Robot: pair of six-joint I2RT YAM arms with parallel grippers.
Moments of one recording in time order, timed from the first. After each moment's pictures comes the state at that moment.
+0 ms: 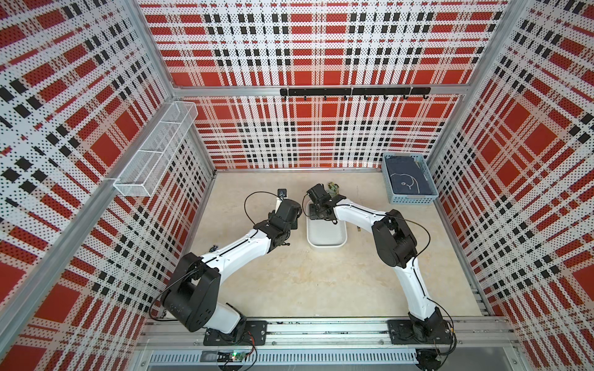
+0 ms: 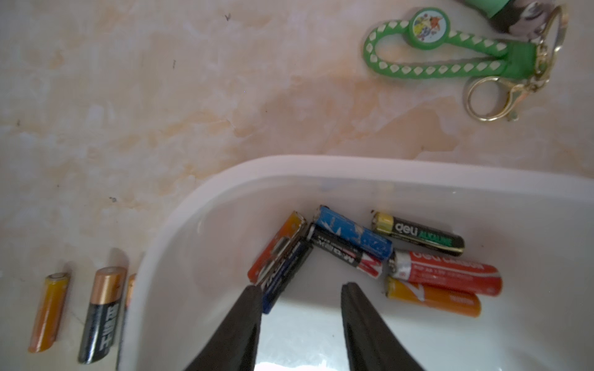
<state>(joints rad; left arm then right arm) -0.57 1.48 0.95 -0.20 -0.51 -0.40 0.68 2.30 1.82 -0.52 0.21 0.53</state>
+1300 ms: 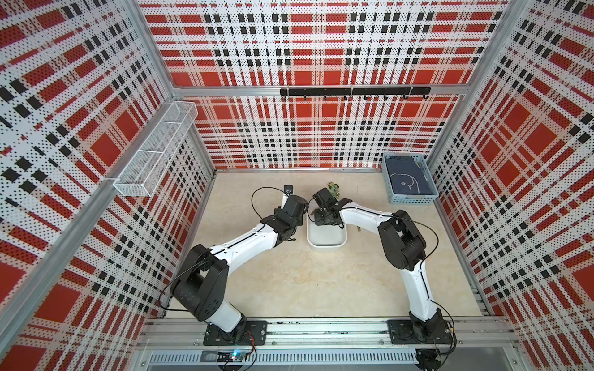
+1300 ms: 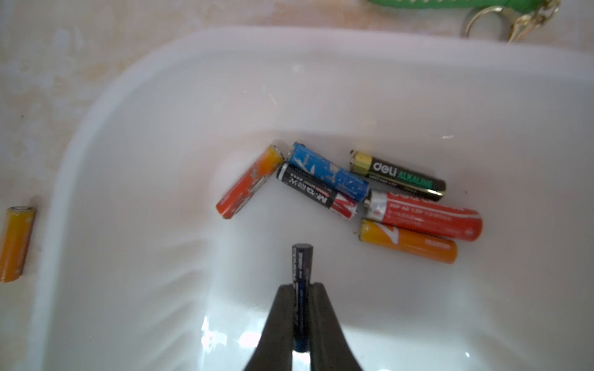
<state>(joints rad) -0.60 1.56 1.04 -0.21 -0.53 -0.40 0.66 2.19 1.65 -0.48 0.14 0.47</state>
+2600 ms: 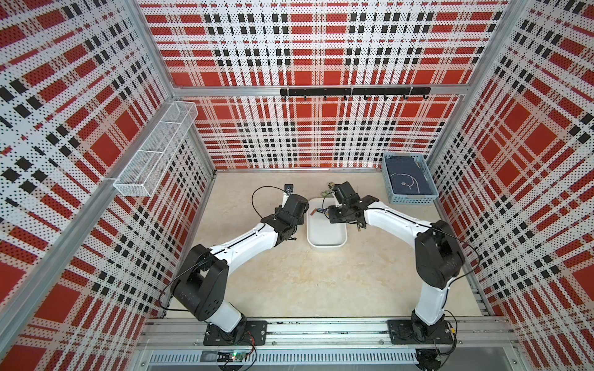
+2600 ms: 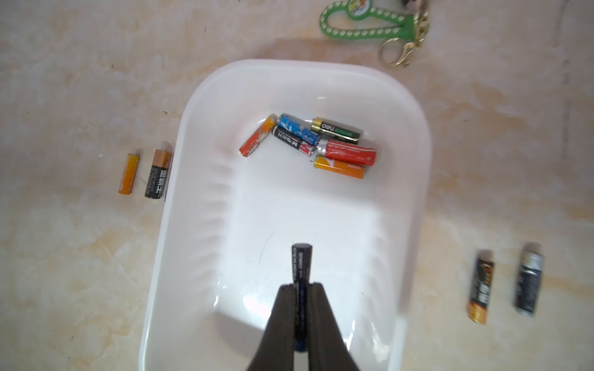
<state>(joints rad) -0.61 1.56 1.06 -0.21 -0.52 -0.40 0.57 1.82 1.41 -0.53 0.04 0.43</state>
